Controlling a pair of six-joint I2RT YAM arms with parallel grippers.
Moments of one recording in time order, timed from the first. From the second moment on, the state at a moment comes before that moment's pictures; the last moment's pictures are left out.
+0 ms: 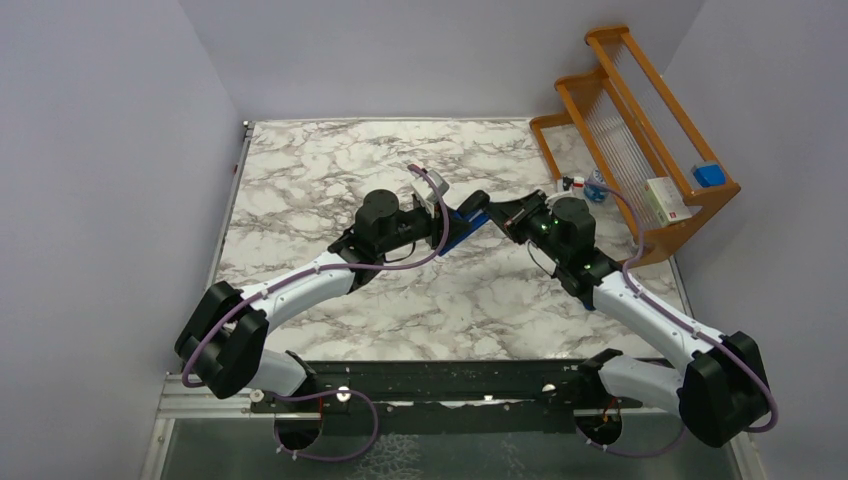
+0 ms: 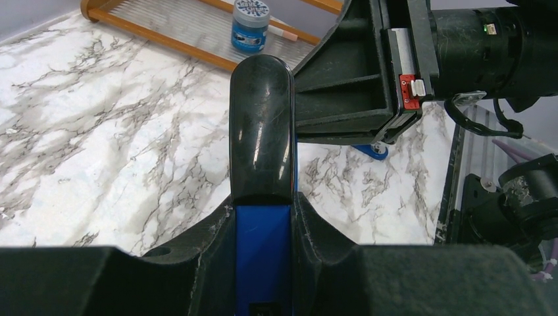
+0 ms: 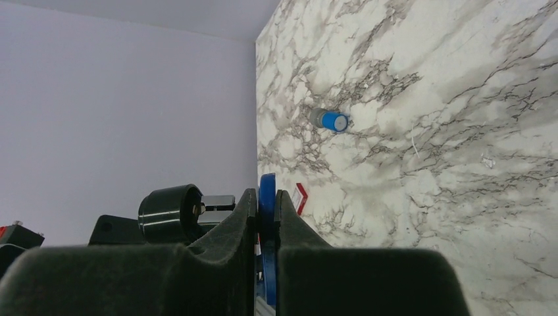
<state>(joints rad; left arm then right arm) -0.71 1.39 0.83 0.49 0.40 -0.20 0.48 1.11 0.65 0.25 -0.06 1.19</state>
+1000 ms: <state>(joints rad) -0.72 1.54 1.01 0.47 0.54 -0.22 0.49 1.01 0.74 0.06 0.03 0.53</state>
